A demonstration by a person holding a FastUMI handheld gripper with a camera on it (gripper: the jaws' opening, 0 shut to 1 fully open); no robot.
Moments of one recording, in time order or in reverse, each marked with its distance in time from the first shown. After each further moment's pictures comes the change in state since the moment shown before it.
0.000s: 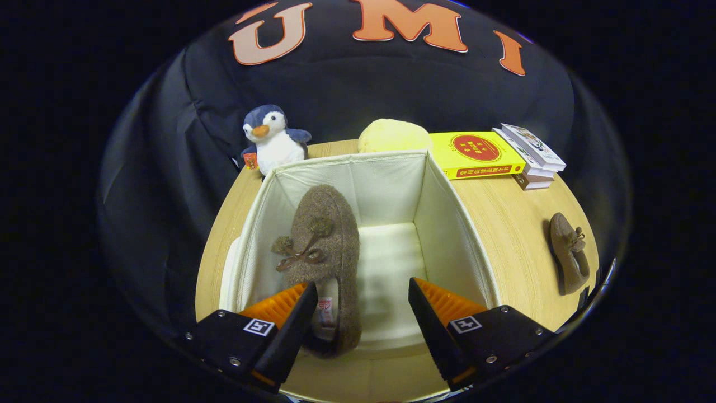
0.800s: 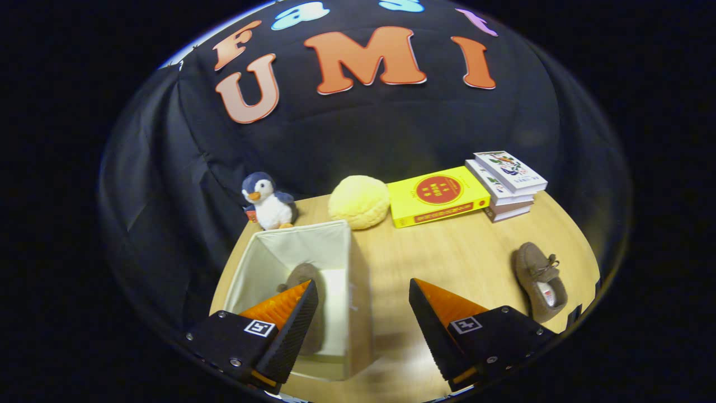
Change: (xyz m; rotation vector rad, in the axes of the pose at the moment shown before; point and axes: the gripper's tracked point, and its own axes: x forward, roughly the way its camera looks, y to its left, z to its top) arm -0.063 -0.154 0.059 0.107 -0.215 0.073
